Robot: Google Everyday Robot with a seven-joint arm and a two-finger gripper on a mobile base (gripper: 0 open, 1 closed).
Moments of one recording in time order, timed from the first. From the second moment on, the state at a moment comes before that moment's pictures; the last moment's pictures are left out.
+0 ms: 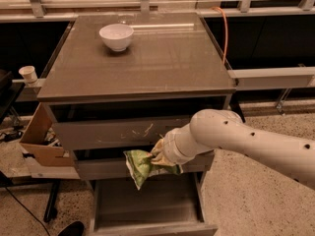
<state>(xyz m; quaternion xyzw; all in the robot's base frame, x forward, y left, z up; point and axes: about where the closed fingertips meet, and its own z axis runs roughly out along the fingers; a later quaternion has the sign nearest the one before) 0.508 -0.006 0.642 -0.70 0.64 0.11 0.29</state>
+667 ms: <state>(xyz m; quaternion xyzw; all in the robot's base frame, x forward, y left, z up) 0.515 -0.010 0.674 -0.70 0.63 0.11 0.30</state>
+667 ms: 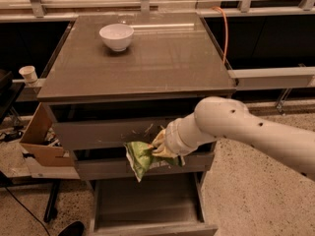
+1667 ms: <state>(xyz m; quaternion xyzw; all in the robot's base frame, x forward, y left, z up) 0.574 -0.046 0.924 -0.73 0.62 0.00 0.29</state>
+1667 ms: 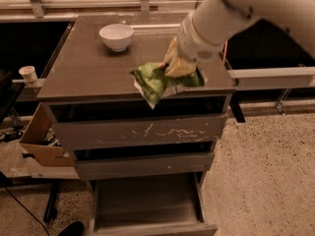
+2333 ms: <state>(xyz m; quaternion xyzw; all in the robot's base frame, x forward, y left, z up) 0.583 -0.042 0.955 -0.73 0.62 -0.01 0.30</state>
